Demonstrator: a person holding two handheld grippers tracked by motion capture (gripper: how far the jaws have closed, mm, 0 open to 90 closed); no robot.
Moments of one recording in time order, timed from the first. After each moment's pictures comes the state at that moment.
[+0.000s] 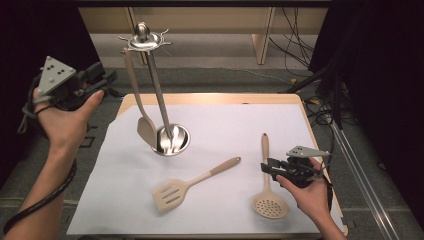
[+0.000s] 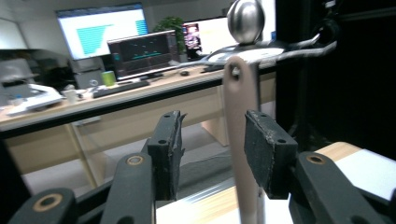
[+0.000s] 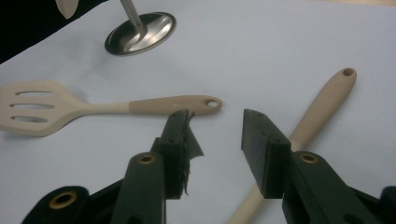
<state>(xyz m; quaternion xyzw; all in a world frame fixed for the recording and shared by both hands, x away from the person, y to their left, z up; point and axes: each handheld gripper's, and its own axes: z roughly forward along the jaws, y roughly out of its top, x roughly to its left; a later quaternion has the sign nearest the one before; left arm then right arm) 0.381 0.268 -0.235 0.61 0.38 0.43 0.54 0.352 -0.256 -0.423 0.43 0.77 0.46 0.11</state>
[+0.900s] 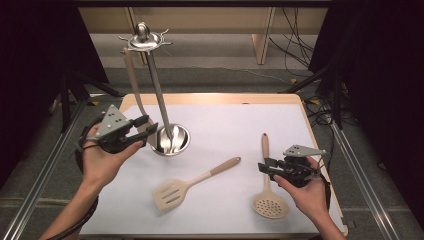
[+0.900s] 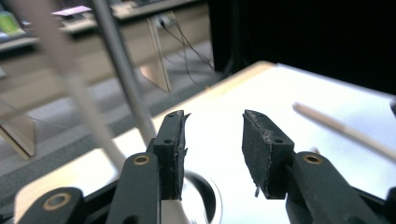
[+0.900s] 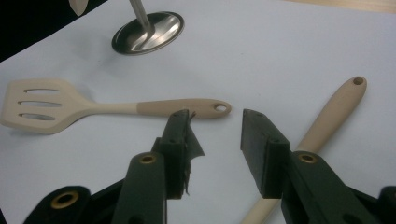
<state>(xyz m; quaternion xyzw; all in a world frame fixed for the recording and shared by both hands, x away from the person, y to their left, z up) 0.365 0.198 -0.322 0.76 0.32 0.29 0.49 0.352 -0.249 -0.417 0.42 0.78 0.45 0.13</state>
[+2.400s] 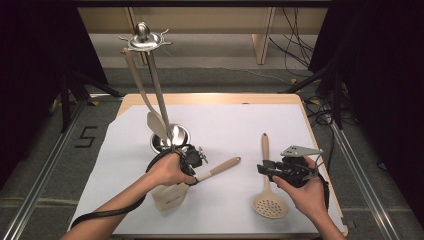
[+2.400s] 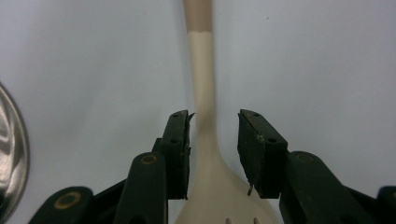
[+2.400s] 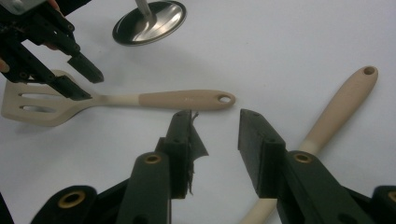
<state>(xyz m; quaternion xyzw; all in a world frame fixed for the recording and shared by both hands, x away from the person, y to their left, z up) 0.403 0.067 -0.436 0.97 0.21 0.02 0.13 0.350 -0.243 -0.420 0.44 0.77 0.45 0.10</state>
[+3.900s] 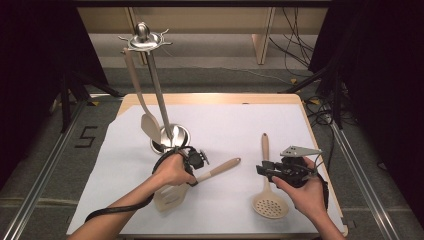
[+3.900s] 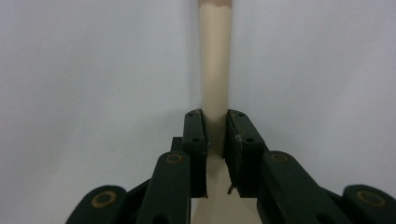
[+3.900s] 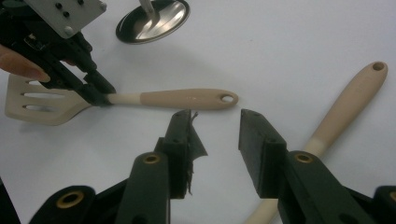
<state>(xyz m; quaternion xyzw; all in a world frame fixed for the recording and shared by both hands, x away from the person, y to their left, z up) 0.412 0.068 -0.457 0.96 0.24 0.00 0.11 0.353 -0.245 -0.421 0.42 0.79 0.44 0.10</state>
